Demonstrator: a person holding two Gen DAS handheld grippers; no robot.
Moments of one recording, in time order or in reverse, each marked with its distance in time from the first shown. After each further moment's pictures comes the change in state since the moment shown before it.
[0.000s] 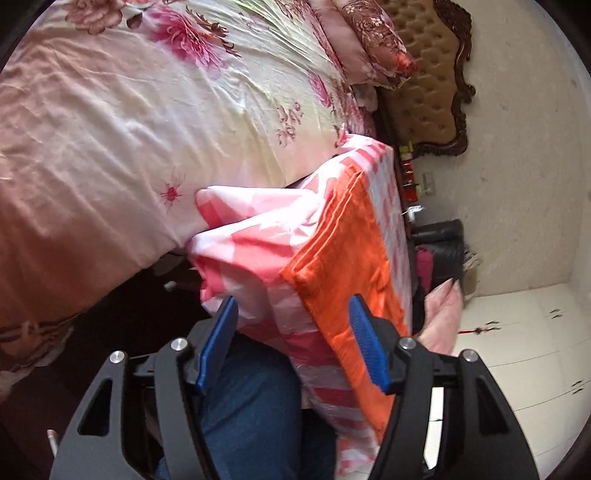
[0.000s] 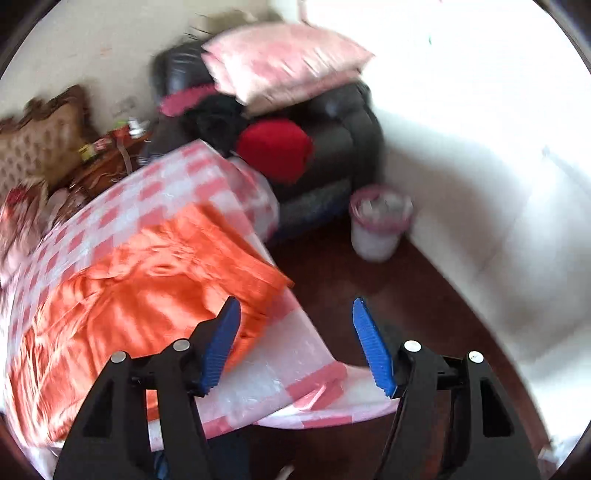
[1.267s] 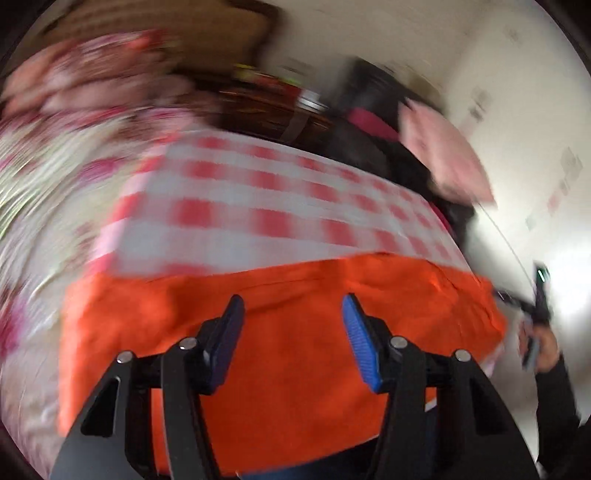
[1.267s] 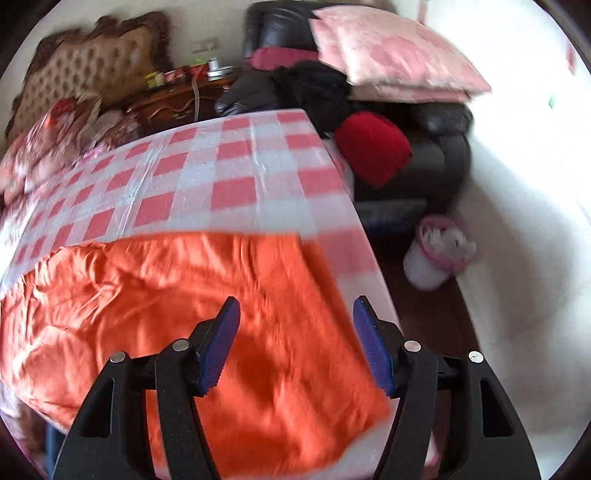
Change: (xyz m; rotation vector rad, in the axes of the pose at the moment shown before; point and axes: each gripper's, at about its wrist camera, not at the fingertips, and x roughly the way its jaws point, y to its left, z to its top) left arm 0.160 -0.284 -0.092 1.076 0.225 0.125; right arm 0.093 0.092 0.051 -0.292 0.148 0.067
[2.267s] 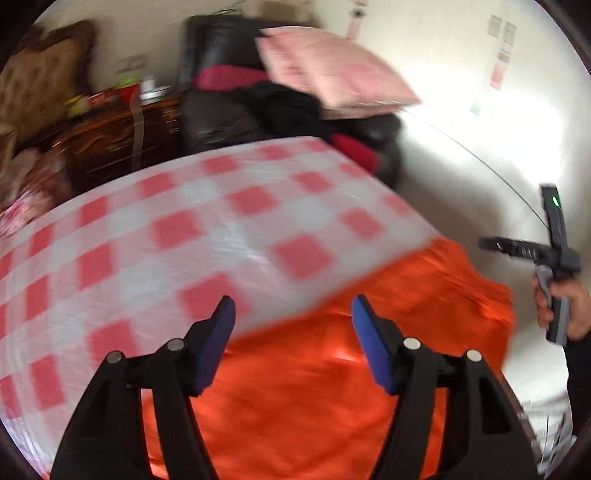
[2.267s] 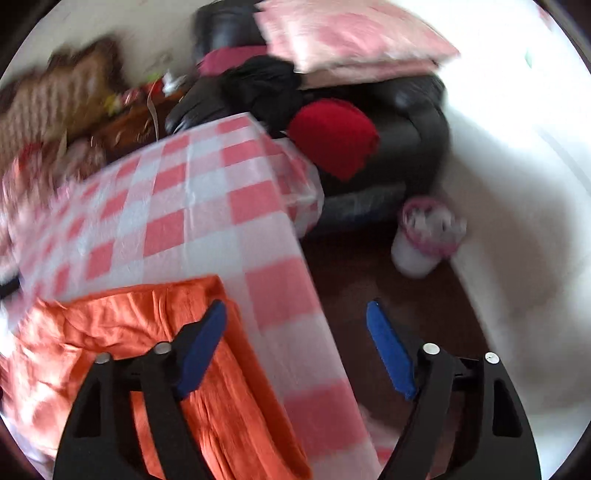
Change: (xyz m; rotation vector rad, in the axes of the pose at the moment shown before) left arm 0.198 -0.199 0.069 0.416 0.128 -0.168; right arm 0.000 -0.092 0.001 0.290 0.017 0.114
